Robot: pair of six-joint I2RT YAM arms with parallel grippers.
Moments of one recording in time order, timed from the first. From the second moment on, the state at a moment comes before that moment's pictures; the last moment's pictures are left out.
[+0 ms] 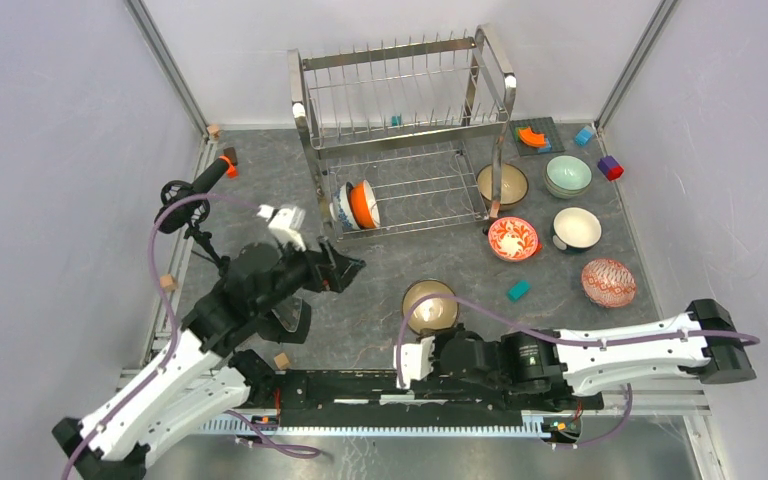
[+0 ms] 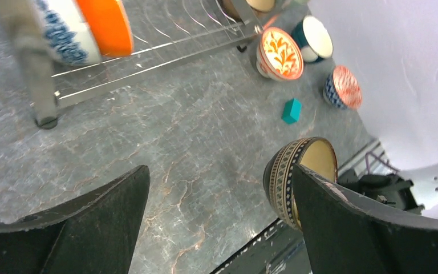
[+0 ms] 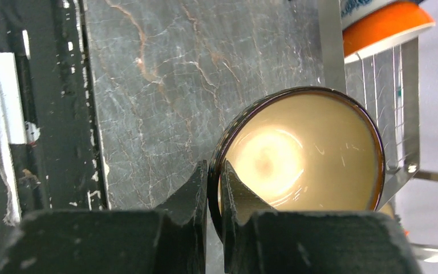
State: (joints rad) left arm -0.70 0.57 0.63 -0.34 -0.04 -0.62; right arm 1.58 0.94 0.61 -0.32 0.49 -0.40
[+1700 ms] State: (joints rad) left arm -1.06 1.07 0.83 -0.58 -0.05 -0.29; right arm 1.75 1.25 0.82 -0.44 0.48 -0.54
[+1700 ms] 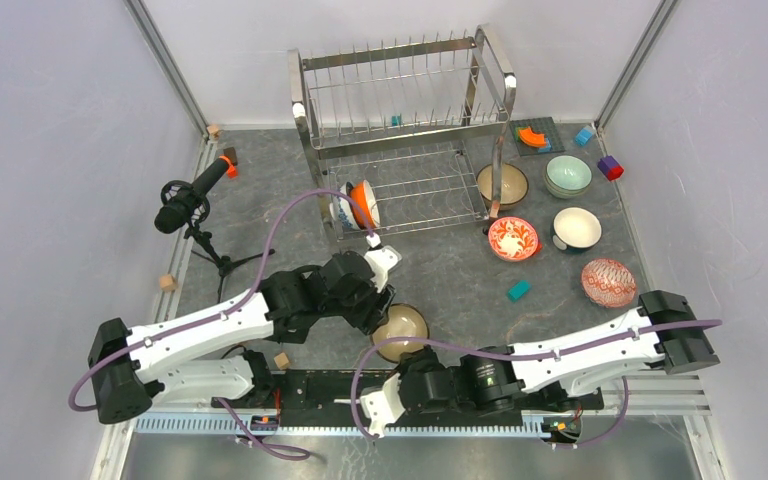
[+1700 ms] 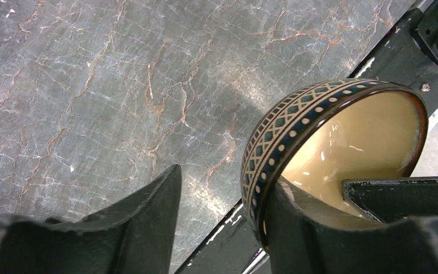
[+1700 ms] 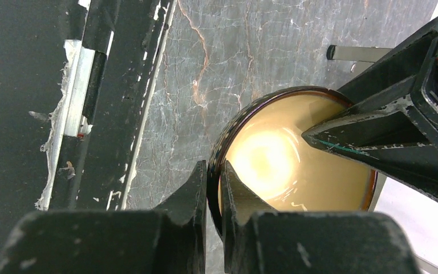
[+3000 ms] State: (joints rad) left arm -1.07 1.05 0.82 -0.61 -0.11 -0.29; right arm 1.77 1.32 0.89 -0.44 0.50 -0.55
